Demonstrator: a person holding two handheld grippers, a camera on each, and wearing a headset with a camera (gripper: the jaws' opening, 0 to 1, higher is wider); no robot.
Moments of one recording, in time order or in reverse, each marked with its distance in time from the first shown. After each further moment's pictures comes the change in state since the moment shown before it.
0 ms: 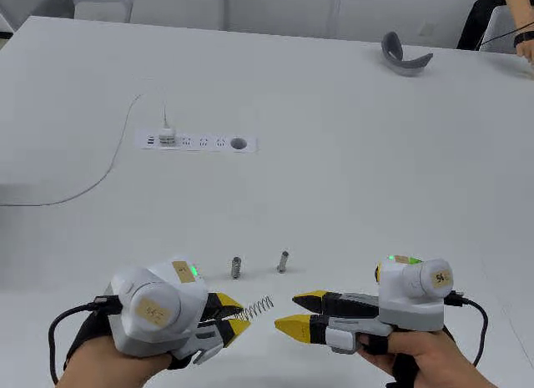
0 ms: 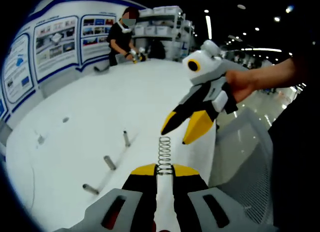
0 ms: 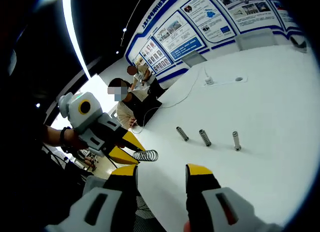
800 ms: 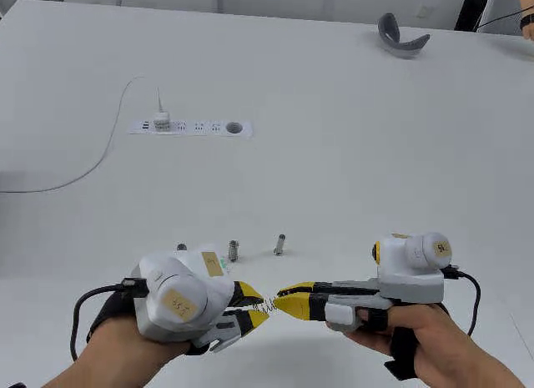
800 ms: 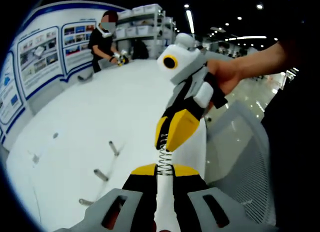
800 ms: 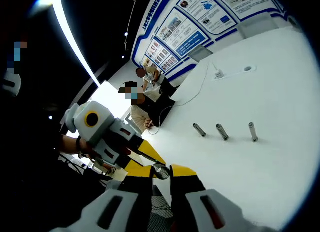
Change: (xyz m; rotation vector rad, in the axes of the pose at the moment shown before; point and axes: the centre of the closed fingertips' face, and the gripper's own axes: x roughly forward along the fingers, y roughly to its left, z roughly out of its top) left arm 0.011 -0.022 0.008 0.121 0.013 -0.075; right arm -0.003 0.027 0.000 0.104 0.014 0.135
